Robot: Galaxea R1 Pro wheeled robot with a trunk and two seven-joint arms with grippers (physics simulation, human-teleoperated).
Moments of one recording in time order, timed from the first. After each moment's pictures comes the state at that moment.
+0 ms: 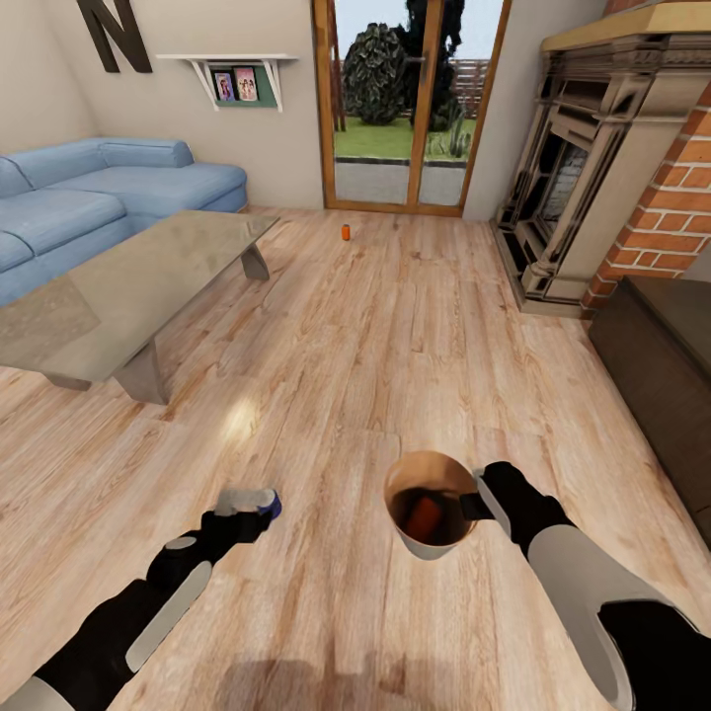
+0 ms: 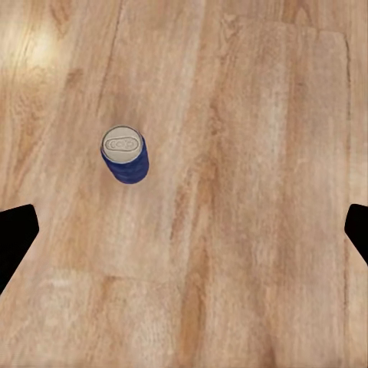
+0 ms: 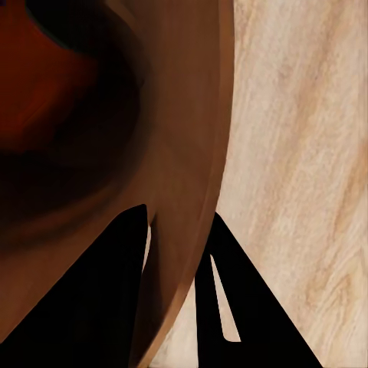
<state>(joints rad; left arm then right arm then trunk) -0.46 0.28 -0.48 -1.23 0.60 0.43 0.29 -0.92 -0.05 0.09 -0.46 0.00 0.81 -0.06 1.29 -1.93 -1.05</state>
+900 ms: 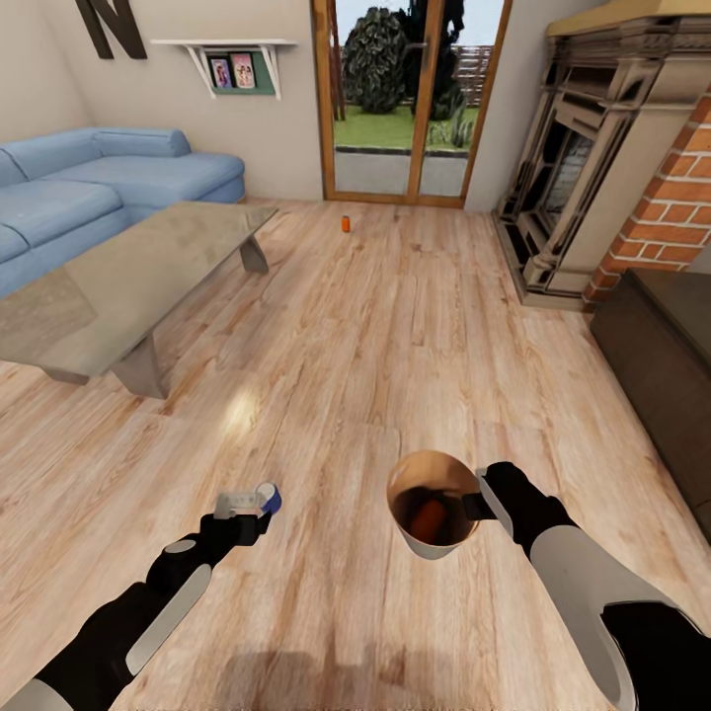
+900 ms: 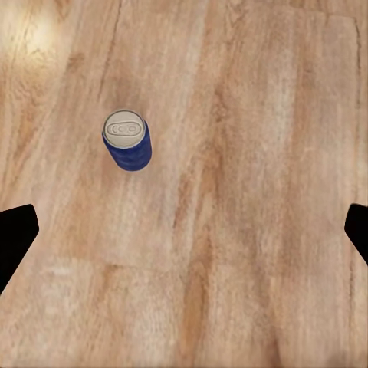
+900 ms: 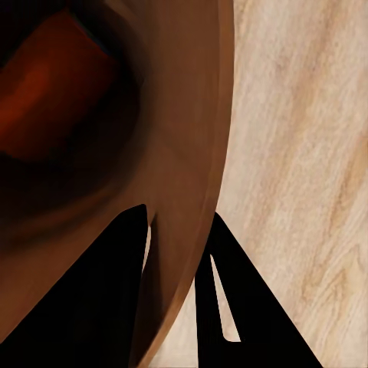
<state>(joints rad) -0.46 0.28 -0.48 -1.21 0.60 0.41 0.29 -0.92 -0.05 0.09 -0.47 0.01 0.81 -0.06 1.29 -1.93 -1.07</state>
